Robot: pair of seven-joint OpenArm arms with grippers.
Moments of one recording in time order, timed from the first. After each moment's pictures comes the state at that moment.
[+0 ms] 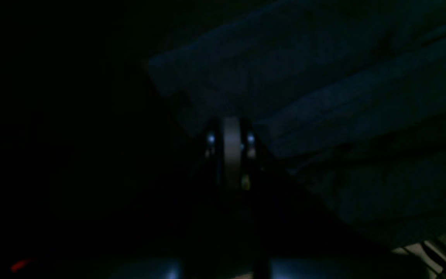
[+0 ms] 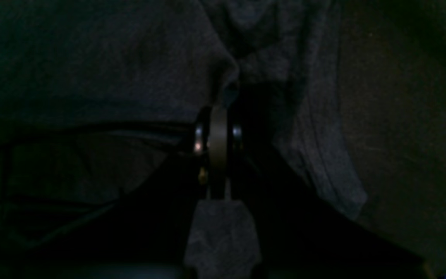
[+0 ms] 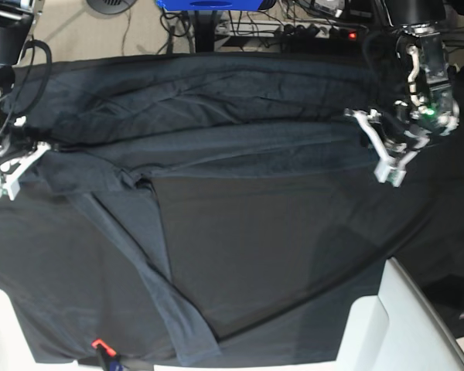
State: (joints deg) left arm 10.3 -14.9 -17.5 86.2 -10.7 -32.6 49.1; right arm 0.1 15.0 22.7 69.6 12.2 20.6 -53.7
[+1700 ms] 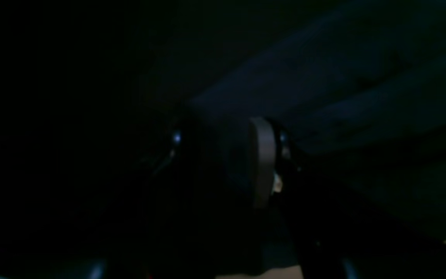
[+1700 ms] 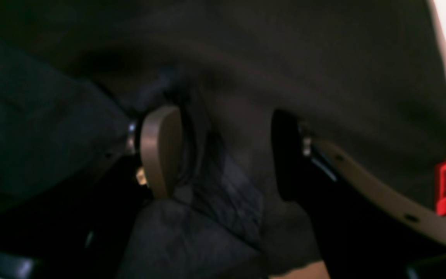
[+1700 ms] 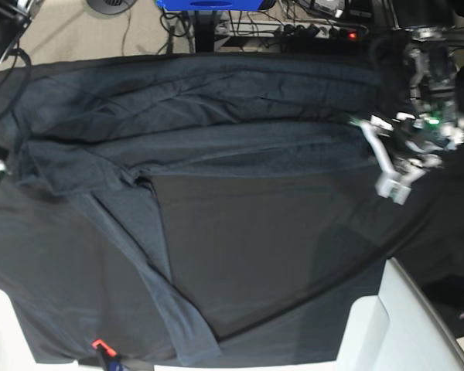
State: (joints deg) left arm 9.9 -18.3 -18.3 97.4 -6.6 -31.6 53.5; right arm -1.8 13.2 36.7 85.5 12.0 18.6 -54.0
